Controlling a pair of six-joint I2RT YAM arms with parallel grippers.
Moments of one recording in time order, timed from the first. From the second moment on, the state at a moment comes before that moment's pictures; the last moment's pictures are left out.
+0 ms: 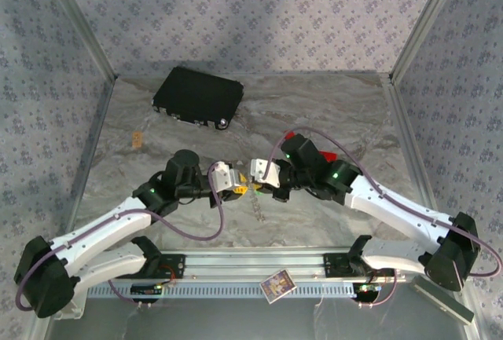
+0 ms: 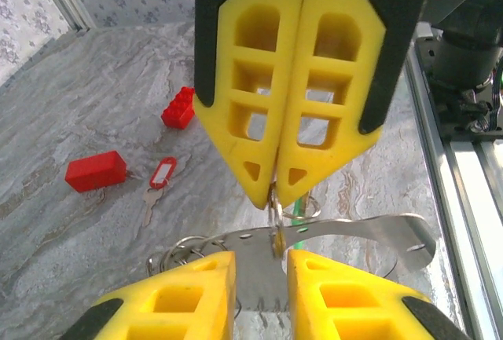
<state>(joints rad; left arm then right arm) -0.78 0.96 0.60 -0.09 0.53 0.42 0.87 1.15 0.96 -0.52 -0.36 -0.57</state>
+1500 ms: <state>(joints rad) -0.78 0.98 0.48 0.17 0.60 0.28 0.82 1.01 0.65 -0.16 -0.43 -0.27</state>
